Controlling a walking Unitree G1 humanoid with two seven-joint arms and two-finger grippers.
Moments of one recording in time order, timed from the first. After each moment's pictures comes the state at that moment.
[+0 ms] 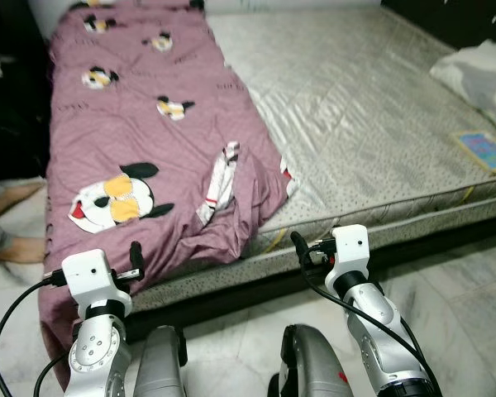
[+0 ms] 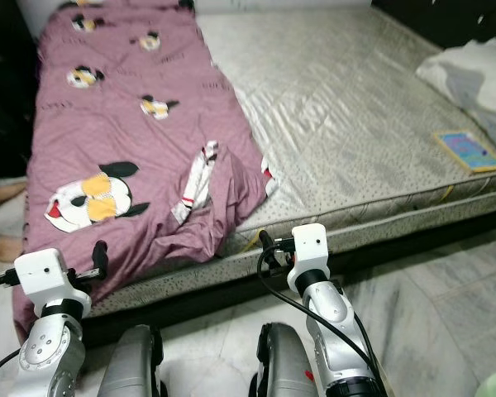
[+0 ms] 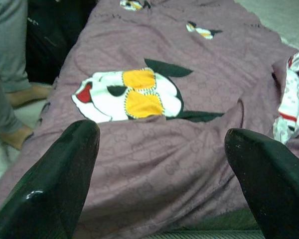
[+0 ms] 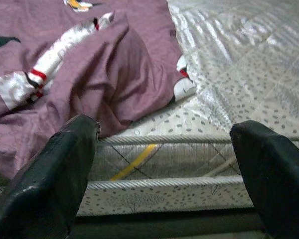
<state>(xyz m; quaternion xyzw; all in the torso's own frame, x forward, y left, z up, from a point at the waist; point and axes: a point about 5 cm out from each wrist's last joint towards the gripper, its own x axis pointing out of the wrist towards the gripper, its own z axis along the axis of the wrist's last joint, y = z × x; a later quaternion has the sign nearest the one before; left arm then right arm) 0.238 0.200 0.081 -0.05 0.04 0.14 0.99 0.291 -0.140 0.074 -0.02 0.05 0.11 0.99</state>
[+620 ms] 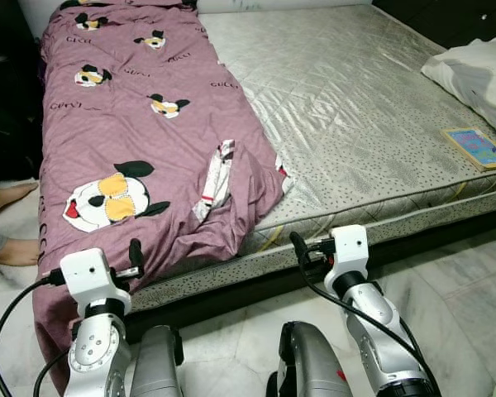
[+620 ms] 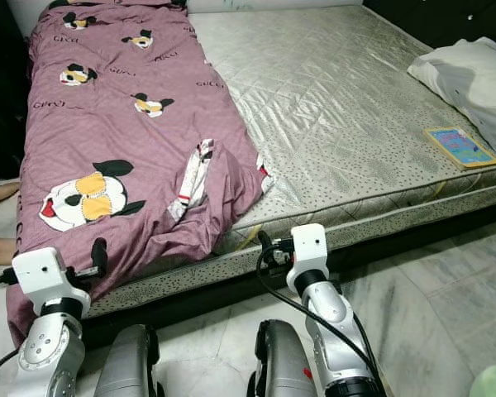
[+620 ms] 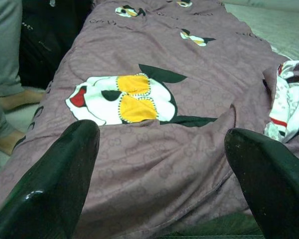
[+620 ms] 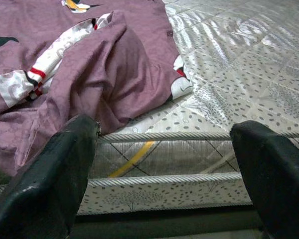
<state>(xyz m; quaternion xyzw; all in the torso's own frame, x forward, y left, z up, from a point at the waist) 0.239 0.200 0.084 -0.05 0.02 0.14 0.99 0.291 -0.139 0.075 -0.02 0.05 0.12 0.99</state>
